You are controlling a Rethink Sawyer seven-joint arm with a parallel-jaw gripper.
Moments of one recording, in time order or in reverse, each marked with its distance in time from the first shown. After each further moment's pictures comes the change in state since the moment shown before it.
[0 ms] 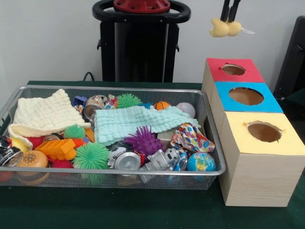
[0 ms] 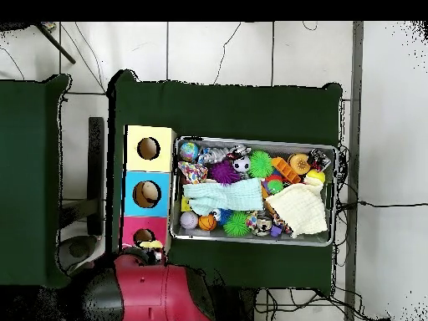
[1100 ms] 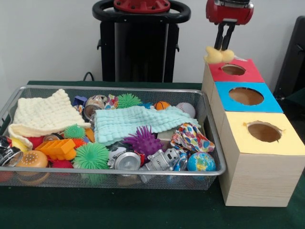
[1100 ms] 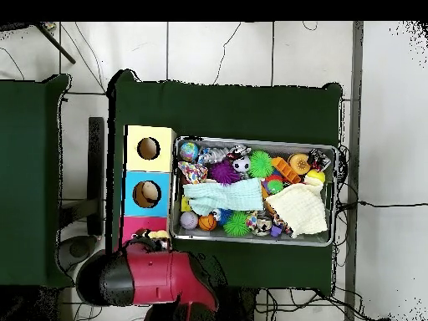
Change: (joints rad) arm 0.000 0.159 -0.001 0.000 0.000 -0.179 0.000
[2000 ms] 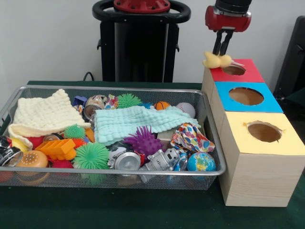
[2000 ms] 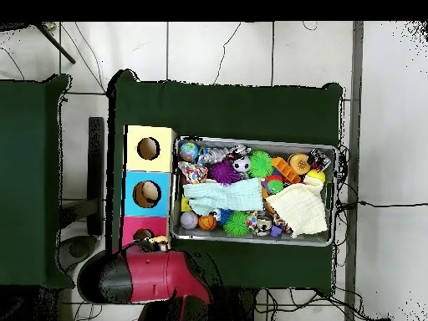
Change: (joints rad) arm 0.023 0.051 -0.002 0.004 0.000 -0.006 0.000
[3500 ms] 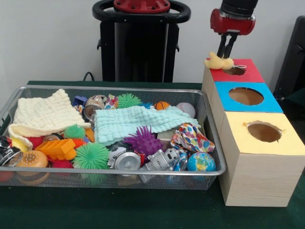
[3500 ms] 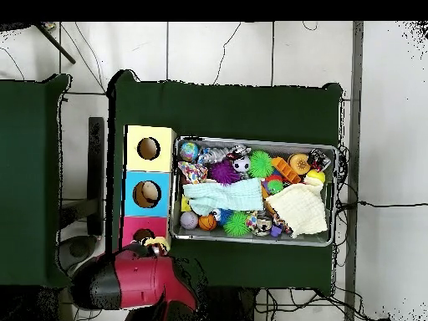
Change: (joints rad) arm 0.090 0.037 -0.057 -0.003 0.028 -0.064 0.000
